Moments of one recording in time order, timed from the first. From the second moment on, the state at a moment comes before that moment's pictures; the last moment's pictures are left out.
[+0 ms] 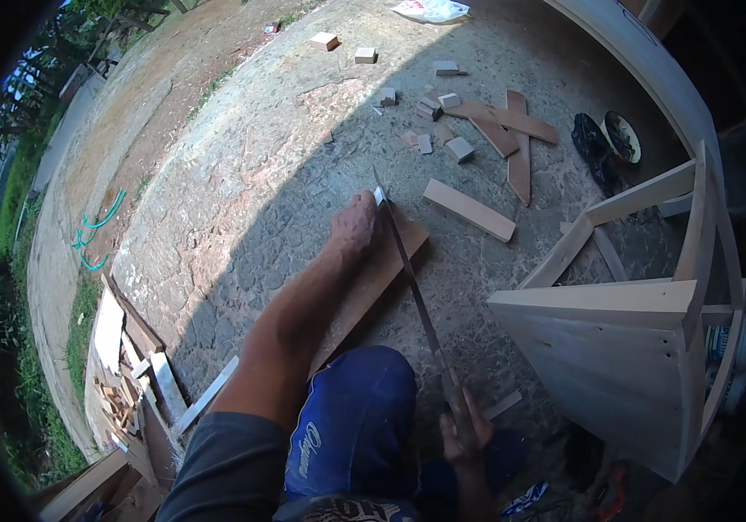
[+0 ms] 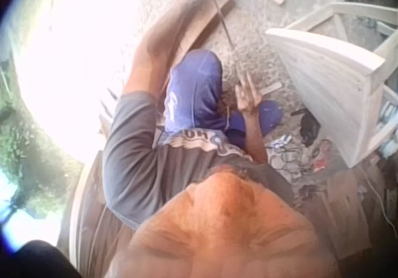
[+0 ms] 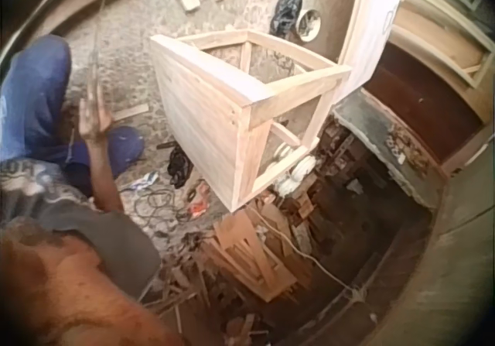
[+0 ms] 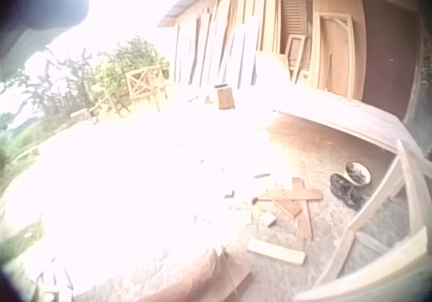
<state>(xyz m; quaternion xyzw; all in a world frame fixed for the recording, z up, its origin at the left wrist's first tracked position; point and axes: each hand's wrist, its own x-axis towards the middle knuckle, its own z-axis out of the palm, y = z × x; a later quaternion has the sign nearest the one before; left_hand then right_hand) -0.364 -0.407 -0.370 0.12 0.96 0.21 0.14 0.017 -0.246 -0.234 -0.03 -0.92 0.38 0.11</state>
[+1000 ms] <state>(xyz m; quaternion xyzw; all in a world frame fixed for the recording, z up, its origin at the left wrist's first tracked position) -0.364 -0.409 -0.382 0.13 0.97 0.20 0.11 0.006 -0.252 -0.242 -0.10 -0.88 0.46 0.07</state>
